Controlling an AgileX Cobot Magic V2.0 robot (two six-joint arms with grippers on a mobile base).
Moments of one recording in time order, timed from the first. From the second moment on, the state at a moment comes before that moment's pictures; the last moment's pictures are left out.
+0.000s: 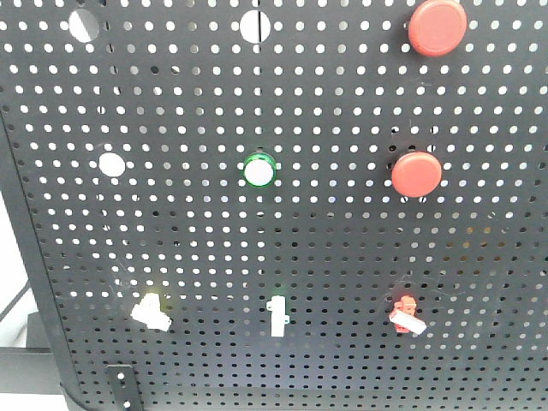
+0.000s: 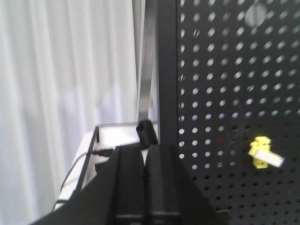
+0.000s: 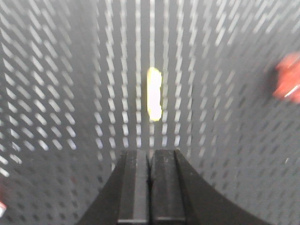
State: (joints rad) left arm -0.12 0.44 -0.36 0.07 -0.07 -0.05; right arm -0.10 0.36 -0.49 -0.06 0.16 0.05
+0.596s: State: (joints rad) left arm -0.38 0.91 -0.58 0.51 -0.28 -0.36; right arm -0.10 0.43 -0.49 0.01 0.18 0.05
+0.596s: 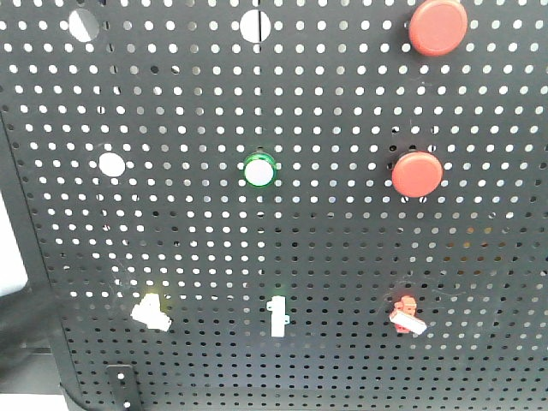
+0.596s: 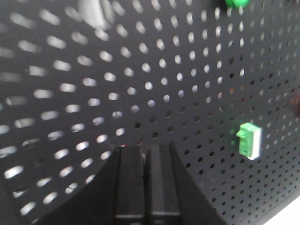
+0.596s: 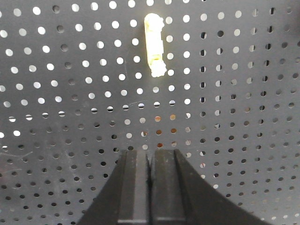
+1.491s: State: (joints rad) left arm -0.38 1.15 -0.65 0.46 -0.11 -0.41; right arm -0.10 0.43 -0.49 0.01 0.23 0.05
